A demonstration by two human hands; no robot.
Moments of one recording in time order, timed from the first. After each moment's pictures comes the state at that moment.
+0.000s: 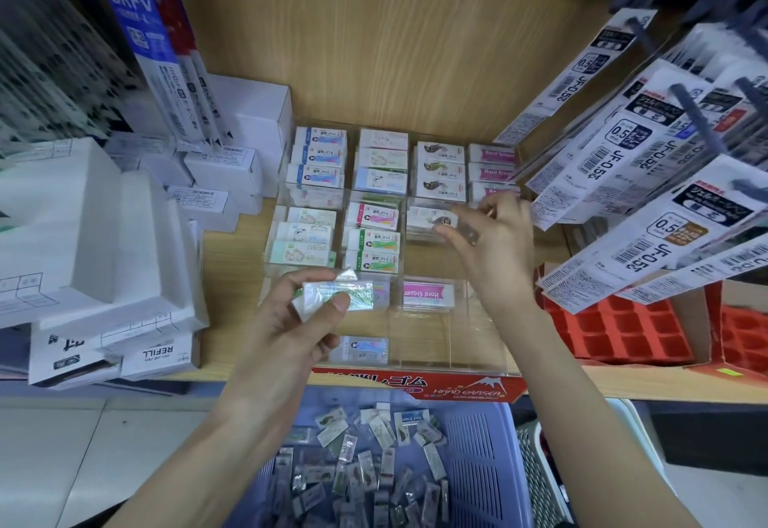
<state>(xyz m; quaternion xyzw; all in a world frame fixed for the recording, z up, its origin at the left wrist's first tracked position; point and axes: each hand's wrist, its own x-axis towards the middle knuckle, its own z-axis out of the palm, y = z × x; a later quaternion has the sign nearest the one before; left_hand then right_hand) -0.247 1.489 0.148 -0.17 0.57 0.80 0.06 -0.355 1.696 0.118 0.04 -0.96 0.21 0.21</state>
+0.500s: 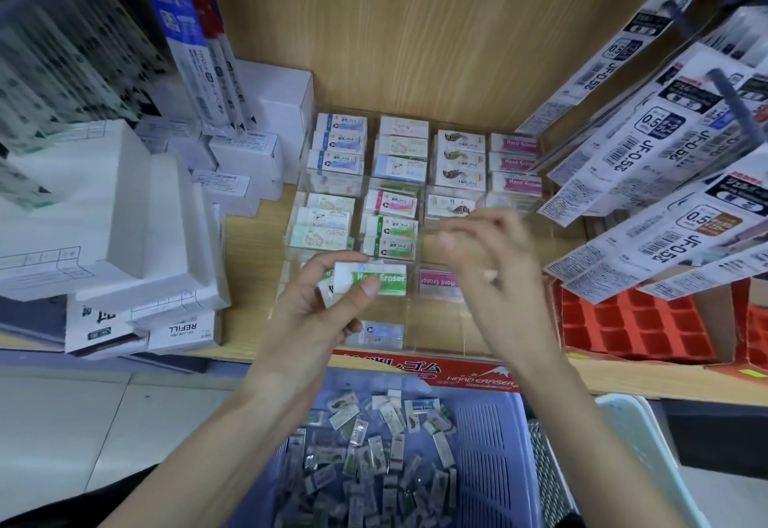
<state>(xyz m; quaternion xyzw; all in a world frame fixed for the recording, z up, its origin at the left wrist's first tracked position) -0.243 1.492 0.153 -0.15 0.59 0.79 0.09 -0.290 1.667 0.161 0.09 -0.89 0.43 0.09</state>
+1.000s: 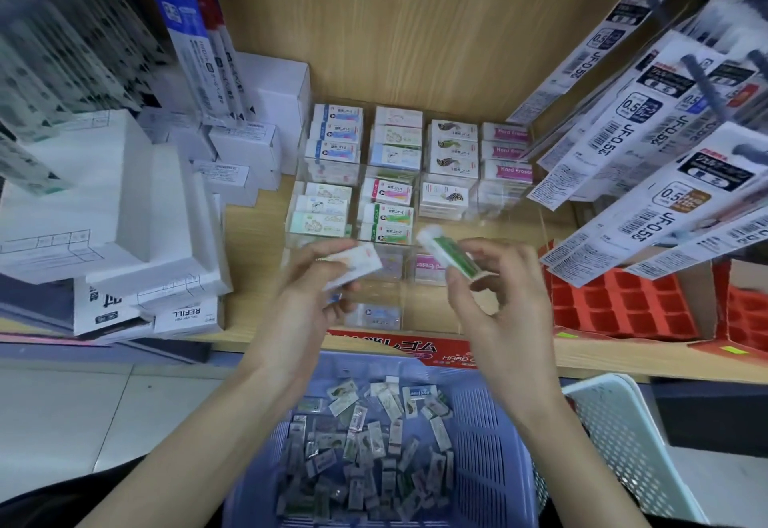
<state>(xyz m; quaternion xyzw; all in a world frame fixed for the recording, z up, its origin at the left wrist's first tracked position) -0.241 1.488 0.164 -0.20 0.53 0.82 0.08 -0.241 1.665 0.155 0.03 -0.87 0.48 0.12</state>
